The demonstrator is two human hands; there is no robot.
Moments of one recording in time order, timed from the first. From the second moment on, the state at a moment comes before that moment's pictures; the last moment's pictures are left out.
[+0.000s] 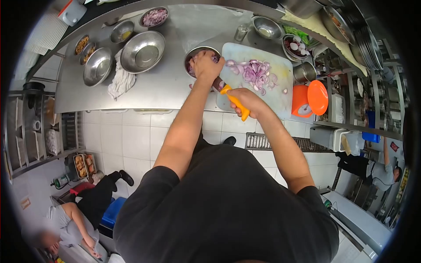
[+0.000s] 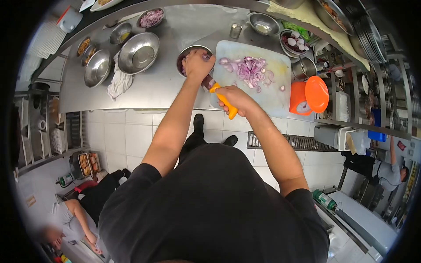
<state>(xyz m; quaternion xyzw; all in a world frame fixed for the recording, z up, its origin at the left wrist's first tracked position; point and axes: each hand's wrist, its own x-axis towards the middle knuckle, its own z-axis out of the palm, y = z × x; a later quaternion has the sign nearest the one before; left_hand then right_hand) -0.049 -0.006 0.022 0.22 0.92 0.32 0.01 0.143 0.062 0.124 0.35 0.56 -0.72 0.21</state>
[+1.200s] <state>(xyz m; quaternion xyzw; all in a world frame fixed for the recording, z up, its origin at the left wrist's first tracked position) 0.010 0.058 -0.033 0.45 0.83 0.31 -0.07 0.395 0.113 0.023 0.62 0.76 -0.18 -0.06</state>
